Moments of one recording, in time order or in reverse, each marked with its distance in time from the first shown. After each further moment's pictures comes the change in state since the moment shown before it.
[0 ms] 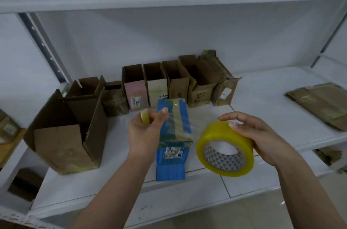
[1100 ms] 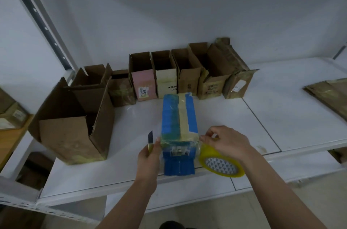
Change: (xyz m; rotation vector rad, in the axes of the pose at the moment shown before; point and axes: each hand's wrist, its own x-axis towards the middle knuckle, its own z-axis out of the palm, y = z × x) left_hand -0.013 -0.091 -0.030 0.036 0.130 -0.546; right_hand 0.064 0.051 0.066 -0.901 -0.071 0.267
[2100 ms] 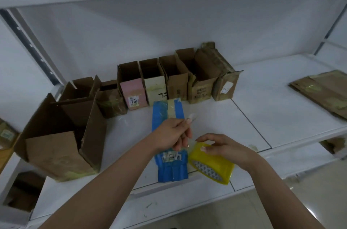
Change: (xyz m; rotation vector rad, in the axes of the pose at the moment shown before) left_hand 0.015 0.078 0.056 0.707 -0.813 0.393; right_hand -0.011 0.032 0.002 0.723 -0.230 -0.105
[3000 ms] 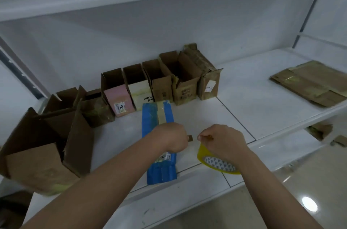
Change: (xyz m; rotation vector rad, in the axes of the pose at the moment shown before) left_hand 0.027 0.041 0.039 1.244 -0.348 -0.165; right_hand -0.032 -0.017 -0.009 -0.767 0.460 0.032
